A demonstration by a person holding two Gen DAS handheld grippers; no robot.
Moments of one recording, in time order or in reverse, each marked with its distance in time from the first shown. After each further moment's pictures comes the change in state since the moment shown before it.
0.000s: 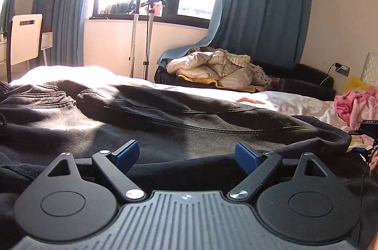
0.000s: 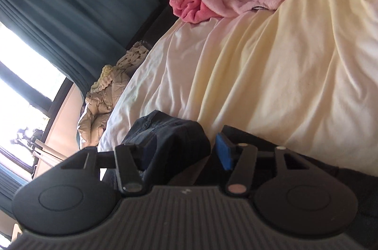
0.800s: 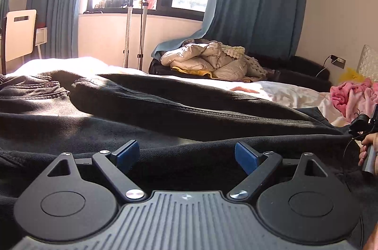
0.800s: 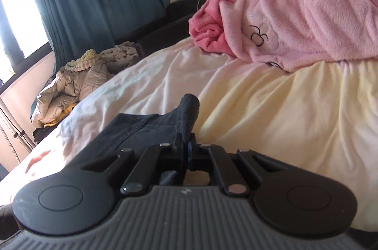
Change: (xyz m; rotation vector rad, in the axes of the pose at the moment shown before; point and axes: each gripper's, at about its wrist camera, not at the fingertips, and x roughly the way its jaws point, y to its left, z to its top) left arm 0.000 -0.011 -0.017 0.033 0.021 -0.028; right arm 0.020 0.030 -0.015 -0.333 -0.126 -0.288
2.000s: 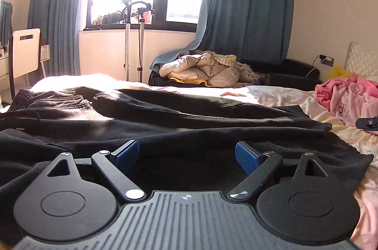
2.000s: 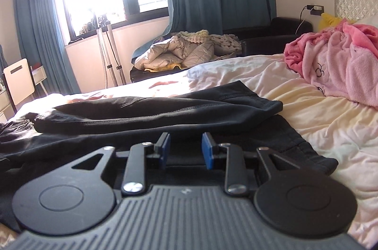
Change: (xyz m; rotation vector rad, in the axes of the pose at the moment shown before) left arm -0.103 -0.007 -0.012 0.049 -0.047 0.002; right arm -0.301 0.027 -0.089 -0.477 0.002 0.431
